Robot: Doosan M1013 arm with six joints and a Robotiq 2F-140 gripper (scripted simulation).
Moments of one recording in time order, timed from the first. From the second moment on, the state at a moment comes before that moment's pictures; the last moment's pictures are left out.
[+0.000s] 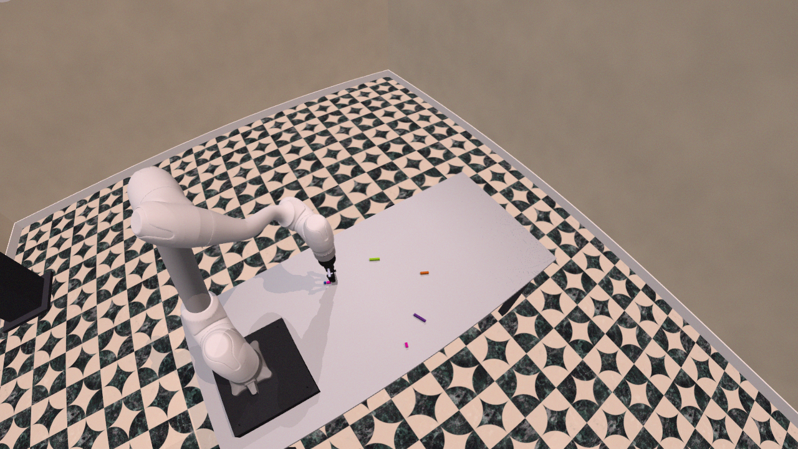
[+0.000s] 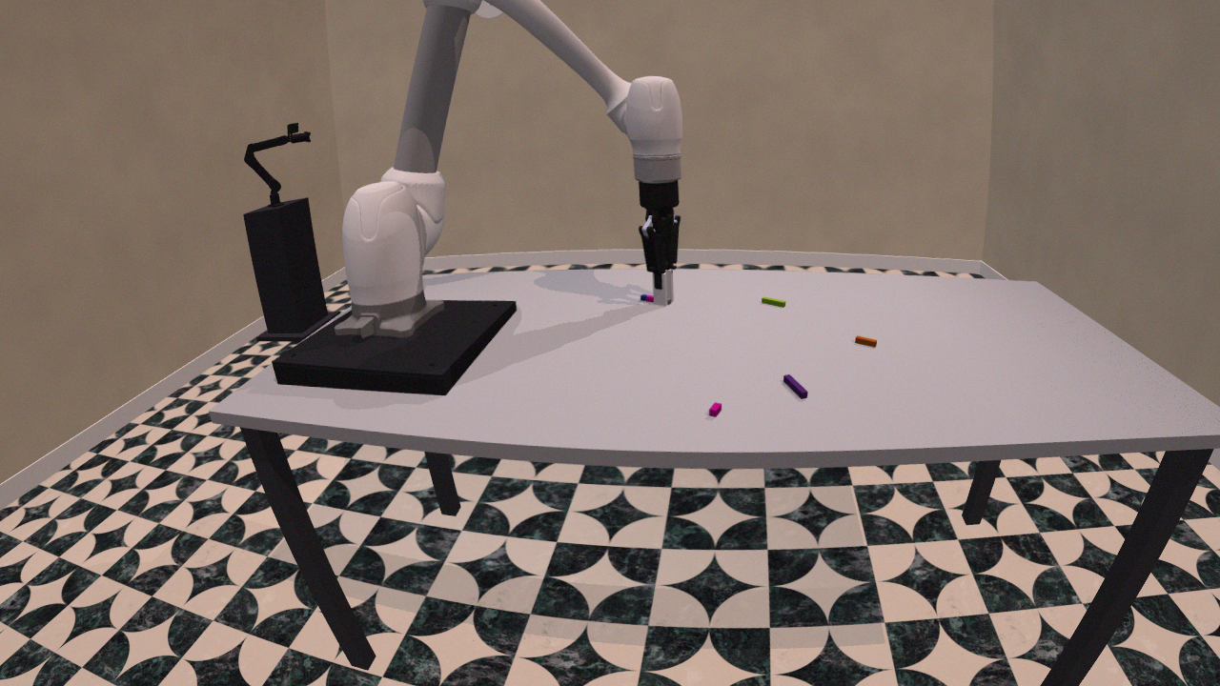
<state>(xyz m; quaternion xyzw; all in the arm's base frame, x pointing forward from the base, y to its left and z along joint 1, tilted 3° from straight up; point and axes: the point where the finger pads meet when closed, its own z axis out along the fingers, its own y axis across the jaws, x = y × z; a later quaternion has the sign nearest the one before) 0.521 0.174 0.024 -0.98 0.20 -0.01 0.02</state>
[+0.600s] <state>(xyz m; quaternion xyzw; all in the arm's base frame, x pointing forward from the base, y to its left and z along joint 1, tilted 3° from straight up) 0.521 0.174 0.026 -0.98 0.20 -0.01 0.02</state>
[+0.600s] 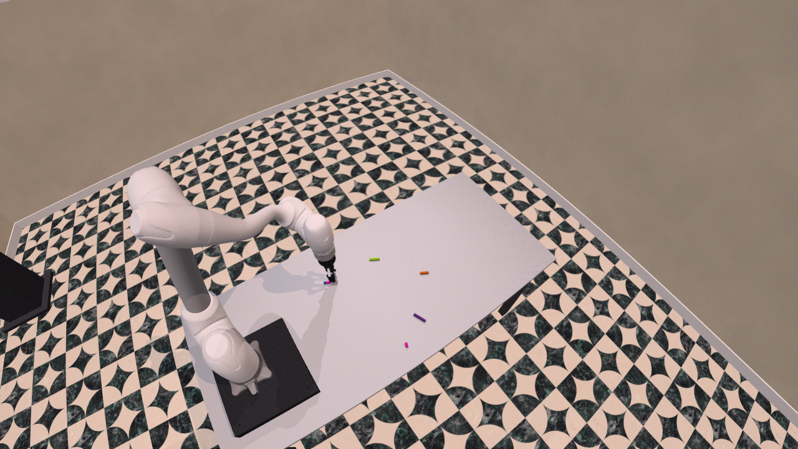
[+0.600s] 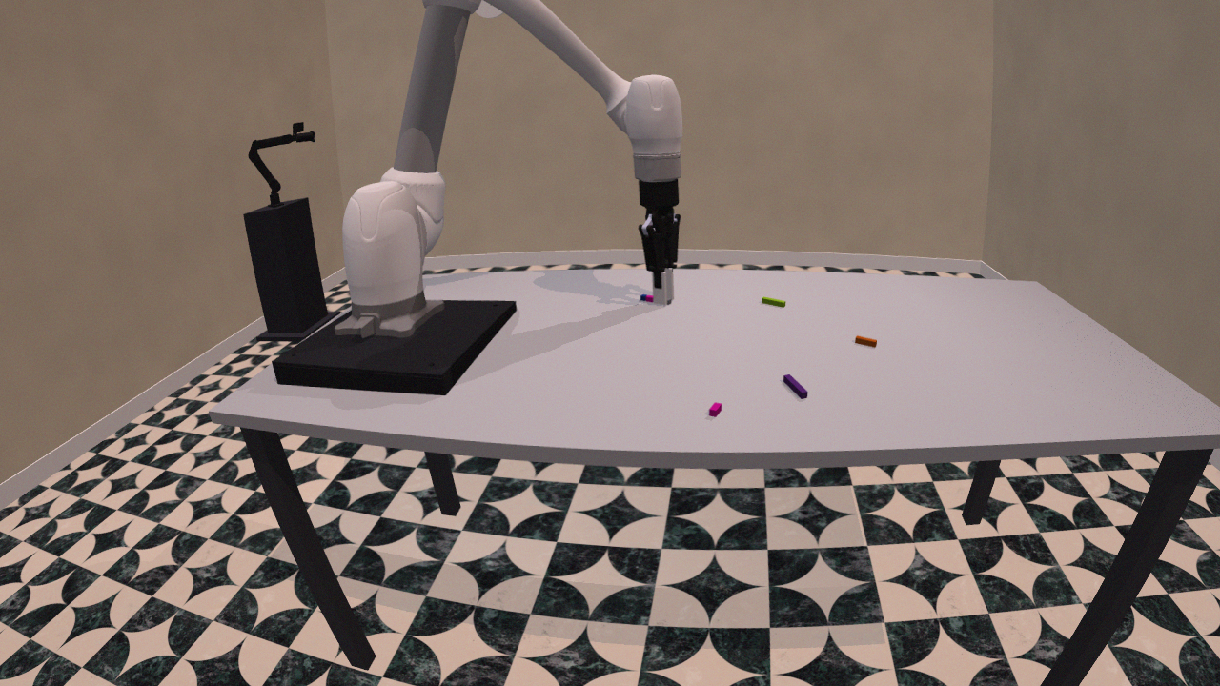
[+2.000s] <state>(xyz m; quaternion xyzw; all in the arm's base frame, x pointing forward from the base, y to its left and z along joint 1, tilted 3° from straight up) 0.518 0.170 0.114 -0.98 0.20 -0.01 0.02</state>
